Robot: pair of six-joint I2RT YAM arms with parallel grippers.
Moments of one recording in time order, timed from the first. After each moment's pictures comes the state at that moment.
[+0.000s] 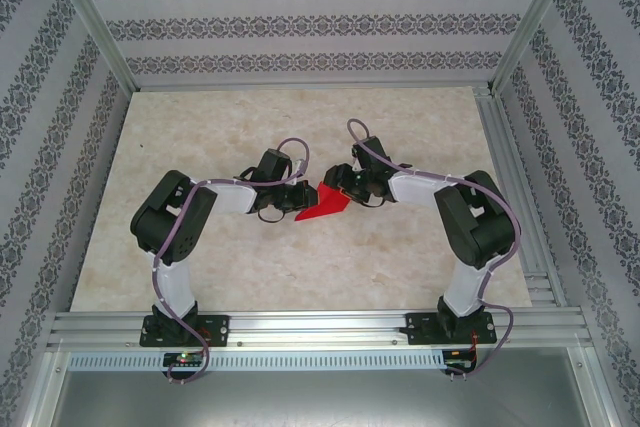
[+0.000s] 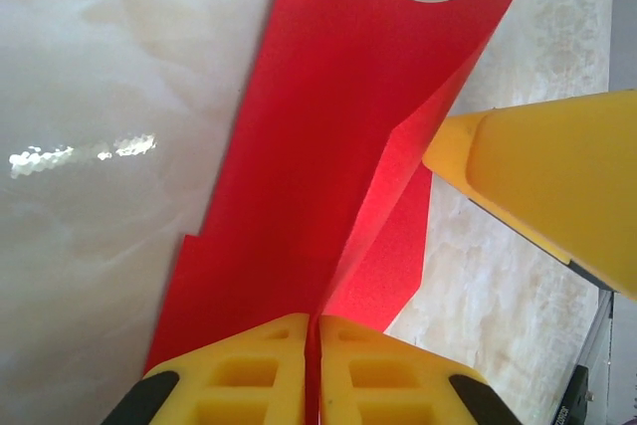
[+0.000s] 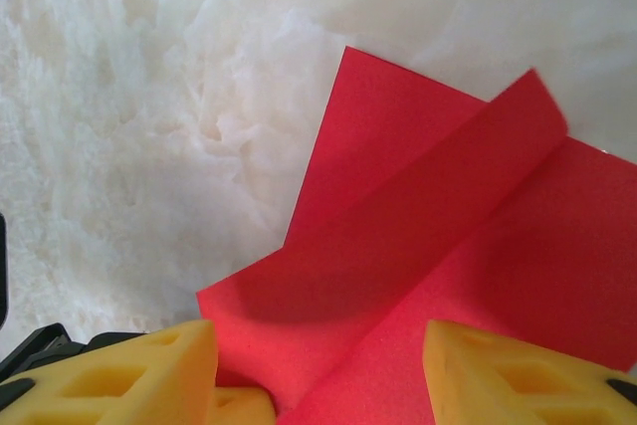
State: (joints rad) left arm -0.52 1.90 0.95 0.10 0.57 -0.71; right arm 0.49 1.82 0.99 -0.08 -0.34 0.82
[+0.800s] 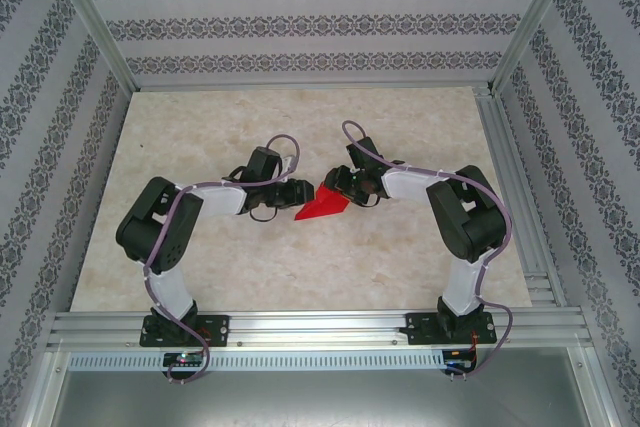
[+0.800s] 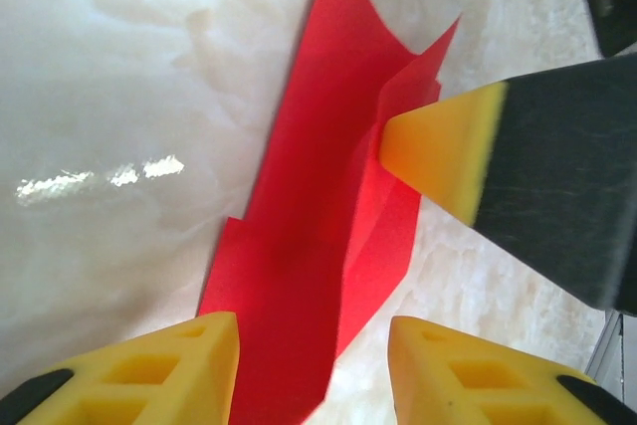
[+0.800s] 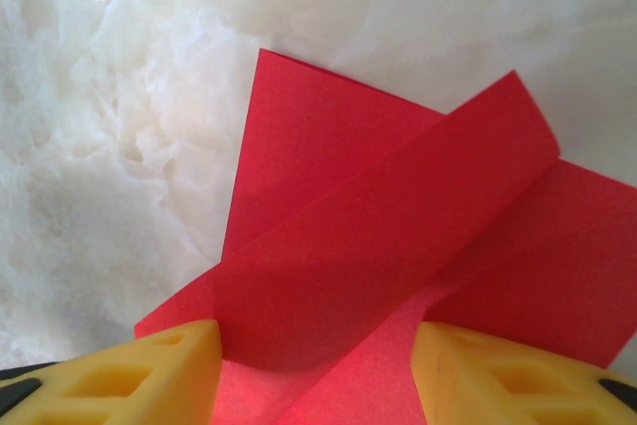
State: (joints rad) left arm -0.49 1.80 0.90 0.08 0.54 -0.67; right arm 0.50 1.88 1.05 -0.18 -0.26 0.85
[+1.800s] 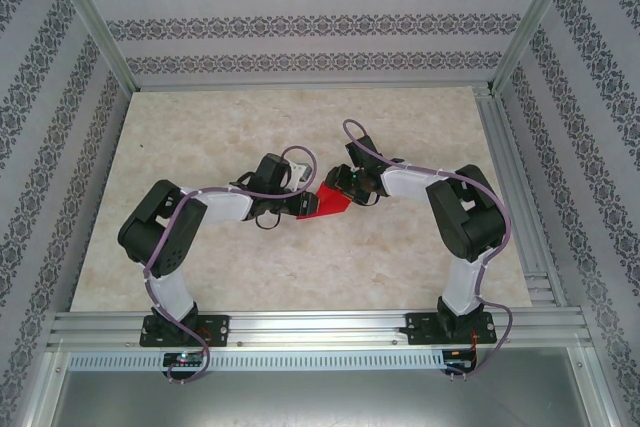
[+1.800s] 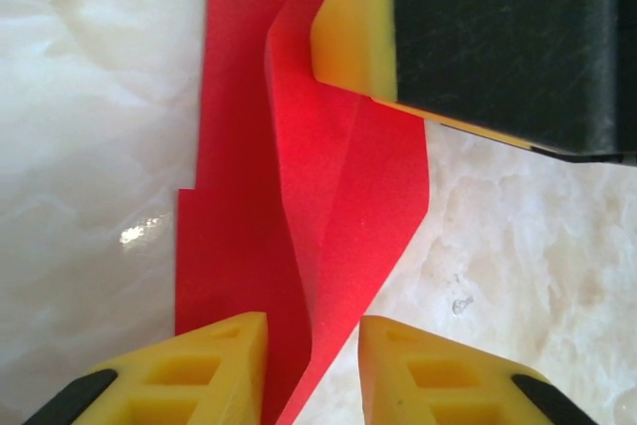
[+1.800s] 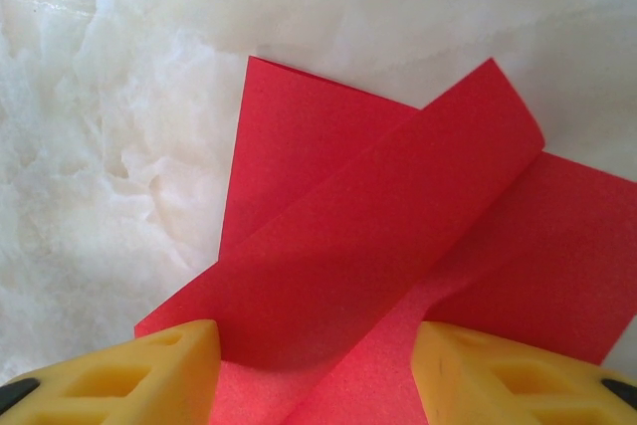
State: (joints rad) left arm -0.56 1.79 0.88 0.07 0.46 -0.39; right arm 0.50 1.88 1.07 -0.21 -0.23 0.87
